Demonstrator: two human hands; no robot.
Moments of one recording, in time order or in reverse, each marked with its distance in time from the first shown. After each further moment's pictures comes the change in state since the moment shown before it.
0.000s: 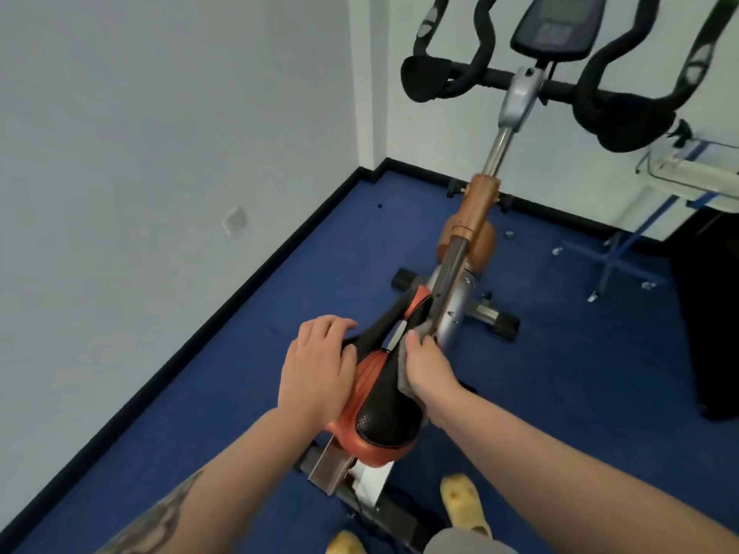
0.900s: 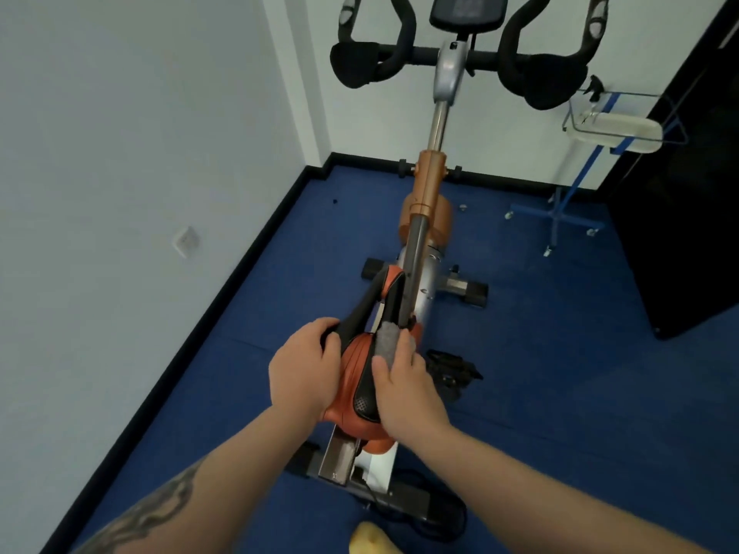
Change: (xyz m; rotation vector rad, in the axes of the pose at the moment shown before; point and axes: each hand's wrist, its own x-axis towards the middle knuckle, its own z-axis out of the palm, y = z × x) left_hand 0.003 -0.005 0.004 -0.171 -0.021 -0.099; right_hand -0.071 0.017 0.021 -0.308 0.043 -0.120
